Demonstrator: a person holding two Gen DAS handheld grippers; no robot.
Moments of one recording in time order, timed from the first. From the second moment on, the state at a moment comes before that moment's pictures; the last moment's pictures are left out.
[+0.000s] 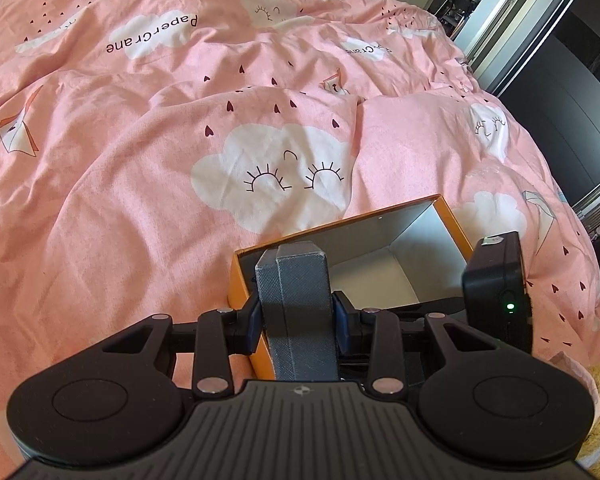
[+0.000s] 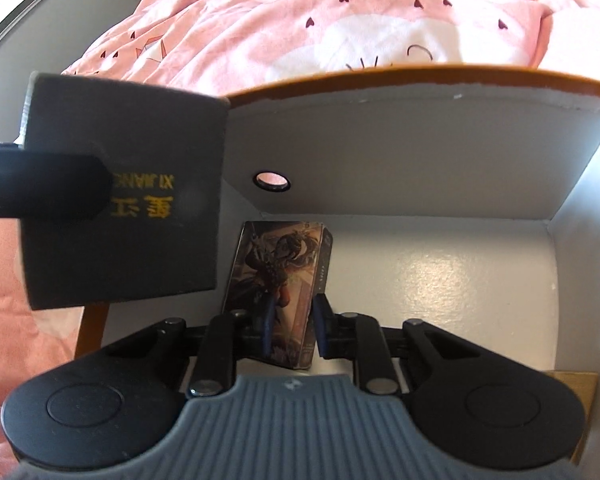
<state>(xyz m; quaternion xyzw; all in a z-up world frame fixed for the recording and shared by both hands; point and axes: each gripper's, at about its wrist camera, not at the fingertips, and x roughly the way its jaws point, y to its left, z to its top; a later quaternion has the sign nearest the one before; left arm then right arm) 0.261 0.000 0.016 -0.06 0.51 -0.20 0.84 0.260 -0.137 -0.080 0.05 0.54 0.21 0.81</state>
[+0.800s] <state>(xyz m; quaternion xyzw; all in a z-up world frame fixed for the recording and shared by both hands) 0.283 -0.064 -0.067 -0.19 0.56 -0.18 0.79 0.223 -0.181 -0.029 -0.14 0.45 0.18 0.86</state>
